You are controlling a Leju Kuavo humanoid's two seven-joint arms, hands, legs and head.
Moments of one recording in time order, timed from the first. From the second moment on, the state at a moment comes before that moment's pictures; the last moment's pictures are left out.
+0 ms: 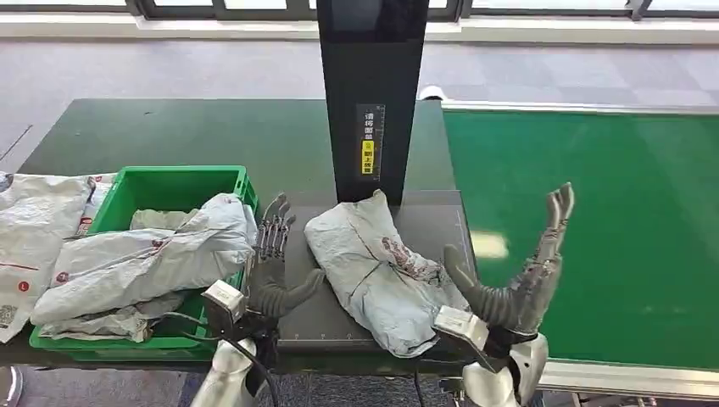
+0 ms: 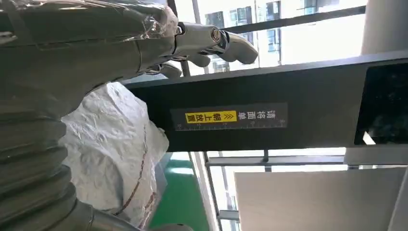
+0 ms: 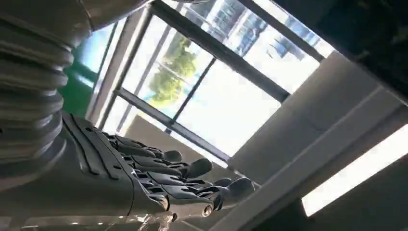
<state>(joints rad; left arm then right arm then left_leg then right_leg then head) -0.15 -0.31 -0.20 -1.23 -0.15 -0.03 -0.70 0.03 0.31 0.05 -1.57 0.78 -0.70 -0.70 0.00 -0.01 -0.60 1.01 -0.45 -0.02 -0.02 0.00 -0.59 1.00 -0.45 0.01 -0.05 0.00</state>
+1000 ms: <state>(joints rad) -0.50 -0.38 -0.75 -0.62 -0.37 0.47 -0.36 0.10 0.31 0.06 -1.88 0.71 -0.70 -0.70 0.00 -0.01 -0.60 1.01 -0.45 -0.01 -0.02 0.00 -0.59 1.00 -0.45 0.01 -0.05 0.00</state>
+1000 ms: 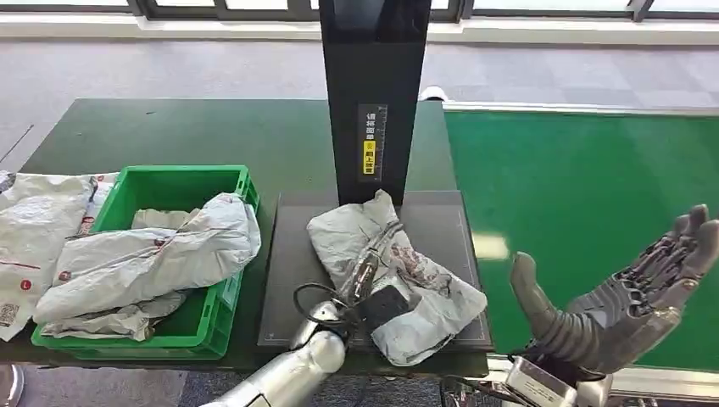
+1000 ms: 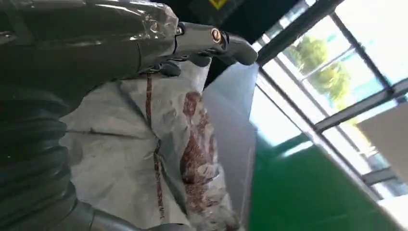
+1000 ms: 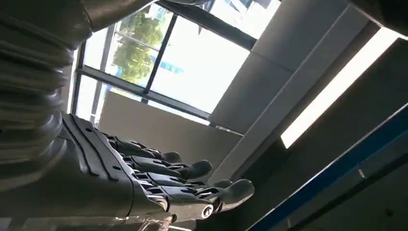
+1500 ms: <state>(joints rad) -0.58 -0.38 -1.07 -0.49 -0.52 0.45 -0.08 0.12 0.31 0.08 -1.90 0.69 -0.70 -0.70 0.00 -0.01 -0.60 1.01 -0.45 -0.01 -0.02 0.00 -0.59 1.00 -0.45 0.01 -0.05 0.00</state>
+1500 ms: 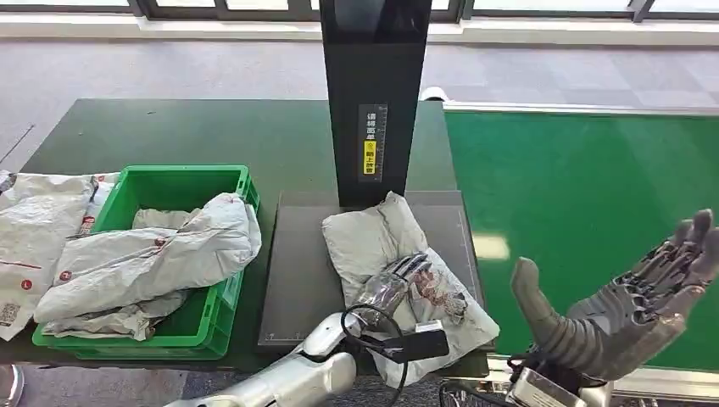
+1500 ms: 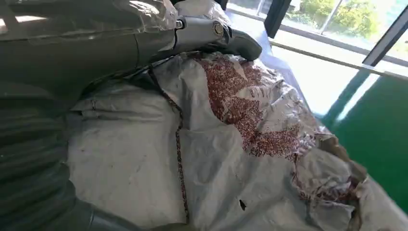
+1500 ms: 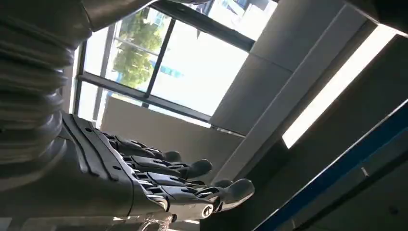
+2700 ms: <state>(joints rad) -0.64 -0.38 -1.15 -0.39 -0.56 0.55 -0.04 0.15 0.31 0.08 -1.91 0.64 -0.70 -0.70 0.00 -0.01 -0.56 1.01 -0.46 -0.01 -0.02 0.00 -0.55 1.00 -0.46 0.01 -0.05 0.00</state>
